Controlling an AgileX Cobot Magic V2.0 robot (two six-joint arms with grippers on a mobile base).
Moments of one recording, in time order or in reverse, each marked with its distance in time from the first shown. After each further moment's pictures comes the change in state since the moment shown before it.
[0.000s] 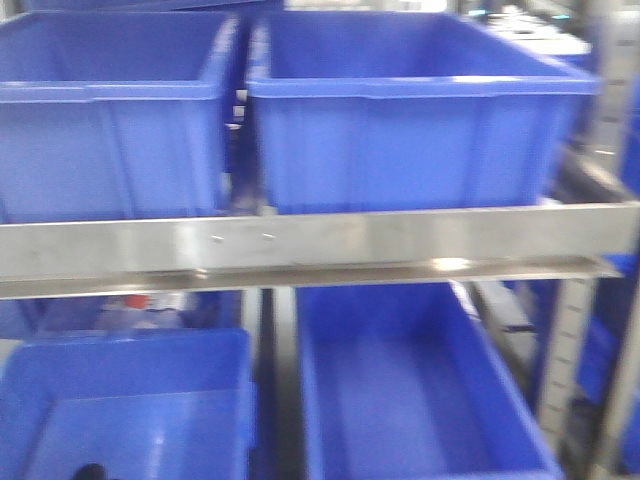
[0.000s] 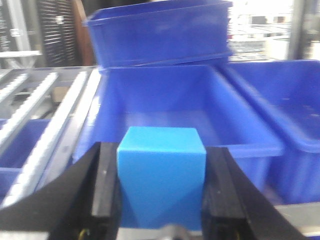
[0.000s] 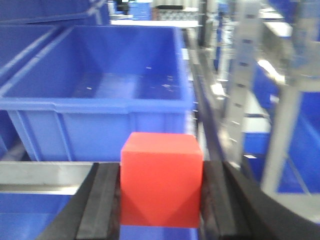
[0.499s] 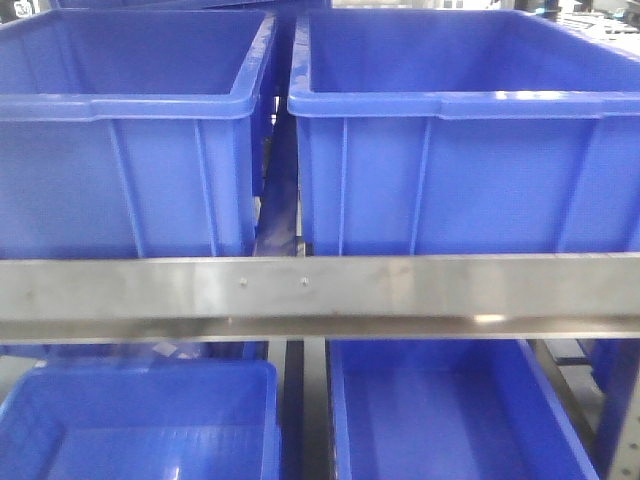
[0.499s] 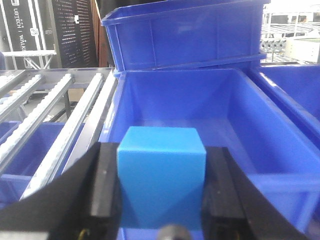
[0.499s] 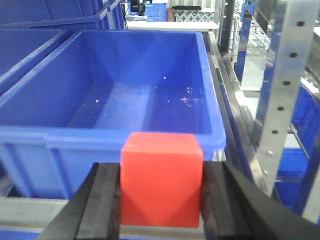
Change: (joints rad) left arm 0.000 0.000 0.000 0.000 0.000 0.000; right arm 0.000 0.000 0.000 0.000 0.000 0.000
